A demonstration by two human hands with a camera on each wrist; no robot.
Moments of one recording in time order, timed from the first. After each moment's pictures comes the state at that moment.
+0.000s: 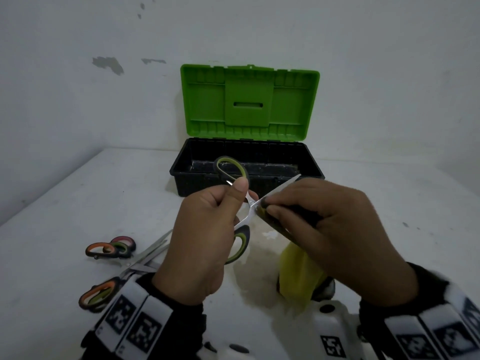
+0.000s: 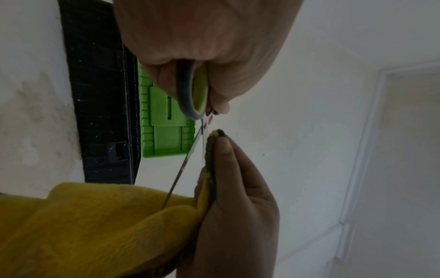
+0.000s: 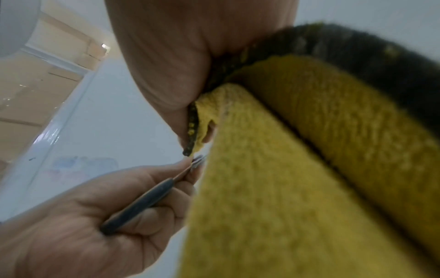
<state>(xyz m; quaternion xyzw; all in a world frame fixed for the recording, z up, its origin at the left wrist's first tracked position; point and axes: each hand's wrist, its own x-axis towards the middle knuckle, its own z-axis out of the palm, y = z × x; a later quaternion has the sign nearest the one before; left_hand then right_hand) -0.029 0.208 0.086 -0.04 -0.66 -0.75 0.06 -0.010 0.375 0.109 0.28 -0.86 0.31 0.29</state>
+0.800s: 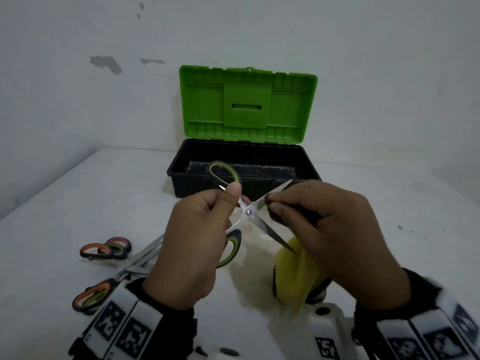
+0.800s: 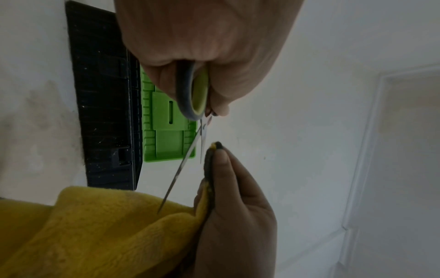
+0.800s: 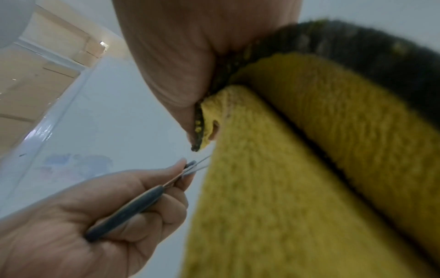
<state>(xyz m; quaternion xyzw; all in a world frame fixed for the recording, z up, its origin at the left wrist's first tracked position) -0.028 0.203 0.087 -0.03 -0.67 -0.74 0.06 -0.013 0.376 0.104 0.24 -0.86 0.30 0.32</state>
